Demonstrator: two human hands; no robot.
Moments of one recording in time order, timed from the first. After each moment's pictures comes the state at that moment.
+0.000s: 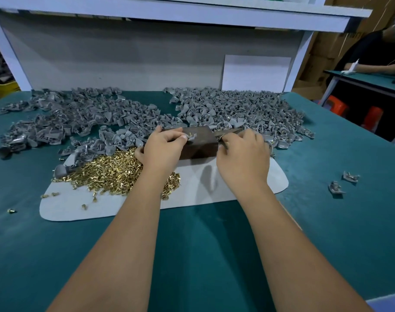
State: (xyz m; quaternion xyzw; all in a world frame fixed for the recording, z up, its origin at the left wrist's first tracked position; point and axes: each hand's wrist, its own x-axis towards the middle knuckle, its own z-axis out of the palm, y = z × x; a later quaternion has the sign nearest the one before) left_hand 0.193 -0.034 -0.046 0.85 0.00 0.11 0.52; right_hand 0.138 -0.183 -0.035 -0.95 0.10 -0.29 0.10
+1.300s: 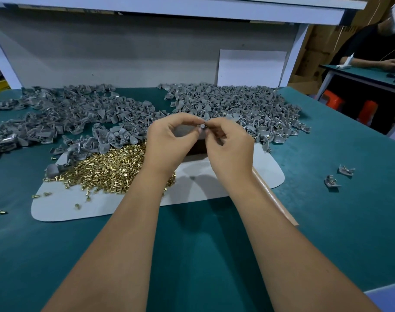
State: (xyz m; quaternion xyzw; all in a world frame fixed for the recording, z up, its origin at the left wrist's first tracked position) left_hand 0.175 -0.046 -0.036 0.69 -0.23 0.17 0.66; right_hand 0.148 -0.169 -0.043 -0.79 -0.05 -0.41 0.44
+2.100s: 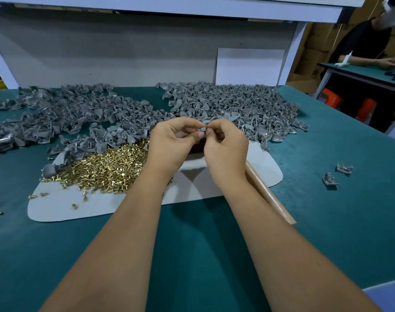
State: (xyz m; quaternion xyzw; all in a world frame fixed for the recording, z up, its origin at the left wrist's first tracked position) left_hand 0.174 -0.056 -0.037 0.68 -0.20 0.10 0.70; right_hand 0.151 -0.161 -0.043 -0.77 0.03 -0.36 0.53
